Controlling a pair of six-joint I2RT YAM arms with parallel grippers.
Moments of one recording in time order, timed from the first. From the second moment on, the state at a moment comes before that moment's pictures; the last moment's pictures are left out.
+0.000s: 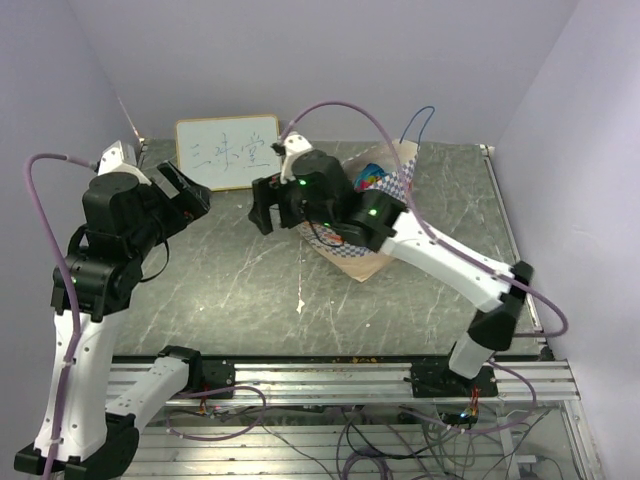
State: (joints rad) left arm -0.20 0.89 1.45 -0.94 -0.12 -0.66; right arm 1.04 1.75 1.87 -0.54 0.14 0.38
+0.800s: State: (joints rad) left arm -0.39 1.09 1.31 -0.60 0.24 -0.84; right arm 0.55 1.32 1.59 -0.75 0.33 0.31
